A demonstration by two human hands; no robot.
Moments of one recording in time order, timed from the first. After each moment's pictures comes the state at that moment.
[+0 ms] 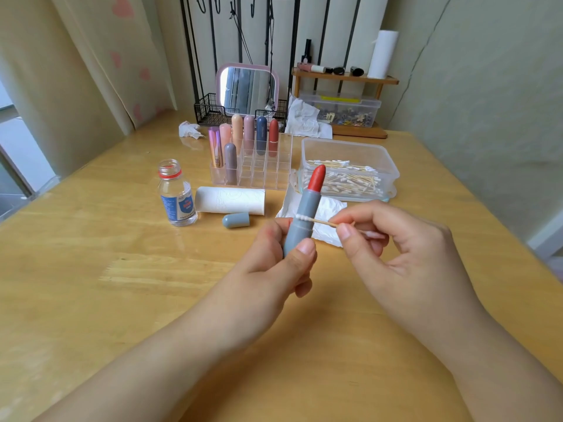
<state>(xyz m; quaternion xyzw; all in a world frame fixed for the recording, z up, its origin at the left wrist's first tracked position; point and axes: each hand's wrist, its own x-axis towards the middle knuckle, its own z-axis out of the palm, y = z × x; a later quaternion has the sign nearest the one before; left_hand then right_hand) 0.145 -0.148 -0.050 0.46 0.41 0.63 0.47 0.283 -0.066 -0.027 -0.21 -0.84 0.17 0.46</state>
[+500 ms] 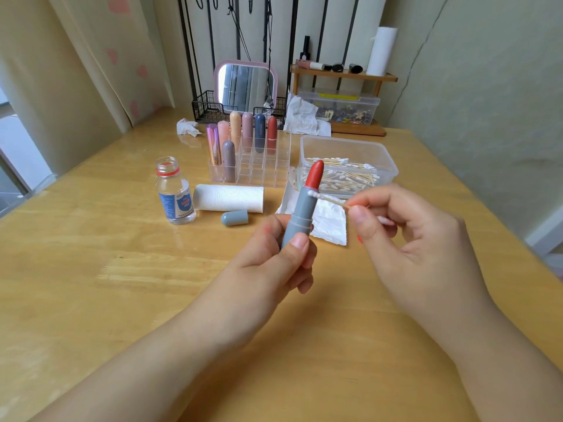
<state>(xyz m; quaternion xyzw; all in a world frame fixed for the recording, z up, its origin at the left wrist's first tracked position) 0.143 -0.148 -0.050 0.45 0.39 0.64 0.48 0.286 -0.062 -0.024 -0.22 -0.83 0.20 0.48</state>
